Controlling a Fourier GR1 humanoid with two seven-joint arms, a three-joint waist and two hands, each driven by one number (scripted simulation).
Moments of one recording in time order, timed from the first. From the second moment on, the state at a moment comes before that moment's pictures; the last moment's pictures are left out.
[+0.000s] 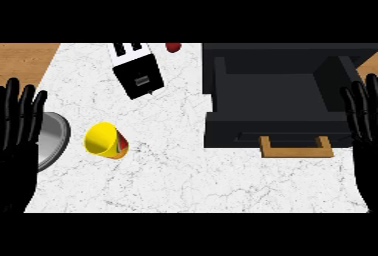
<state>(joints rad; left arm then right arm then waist) 0.01 0.10 0.03 -2.10 0.01 0.02 -0.01 -0.02 -0.11 -0.03 -2.10 0.02 0.01 0.01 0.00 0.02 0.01</state>
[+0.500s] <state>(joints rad) -0.07 0.10 0.06 -1.96 0.18 -0.08 0.00 -0.01 -0.07 0.03 -2.06 -0.05 0.06 0.03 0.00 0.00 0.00</state>
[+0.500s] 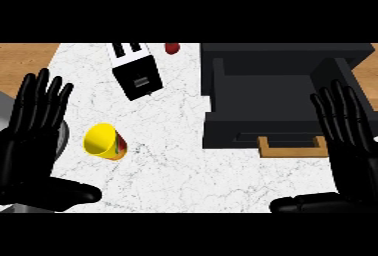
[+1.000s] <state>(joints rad) -0.11 0.10 0.10 -1.89 0.27 -0.12 0.01 -0.07 -0.05 0.03 -2.07 -0.07 0.06 0.12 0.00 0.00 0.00</state>
